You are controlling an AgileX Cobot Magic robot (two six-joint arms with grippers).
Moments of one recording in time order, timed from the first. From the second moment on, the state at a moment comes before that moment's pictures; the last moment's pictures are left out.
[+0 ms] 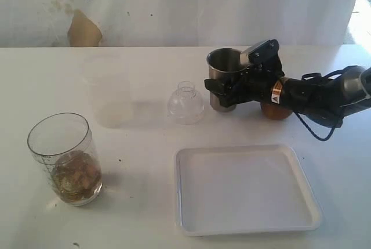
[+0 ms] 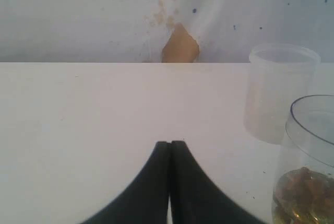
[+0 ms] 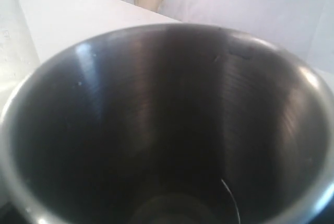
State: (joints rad) left arm -0.02 0.00 0.00 0.06 0.24 -0.07; right arm 0.01 2.19 -1.14 -0.88 -0.90 0.50
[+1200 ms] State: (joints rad) left arm -0.02 0.00 0.00 0.06 0.24 -0.07; right arm 0.04 2.25 -1.14 -0.98 -1.05 0.50
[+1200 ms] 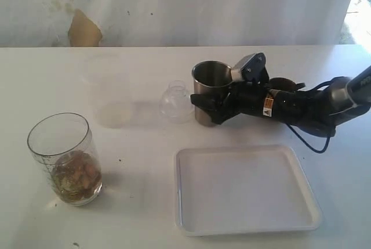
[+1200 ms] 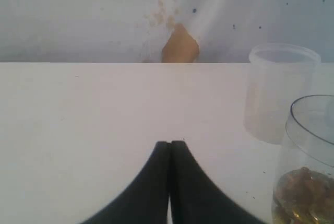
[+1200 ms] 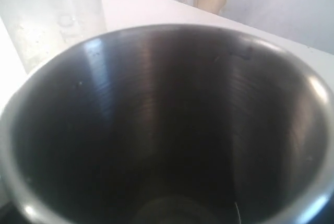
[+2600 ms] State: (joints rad) left arm -0.02 0.00 0.00 0.06 0.24 -0.07; right arm 0.02 2.25 -1.14 -0.87 -0.98 0.43
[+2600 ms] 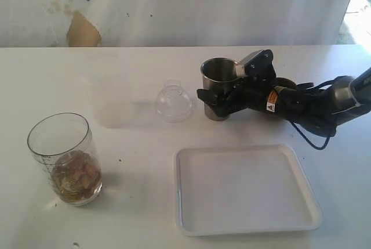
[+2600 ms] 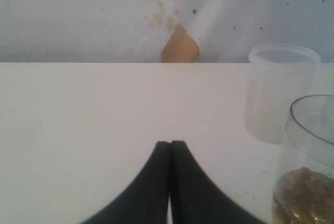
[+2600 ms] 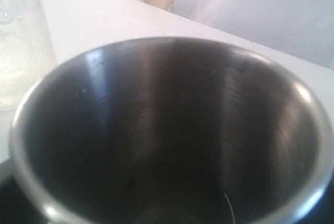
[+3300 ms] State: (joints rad) left arm -0.02 0.00 0.00 0.06 0.24 -0.07; right arm 0.02 2.18 -1.14 -0.86 -0.98 0.44
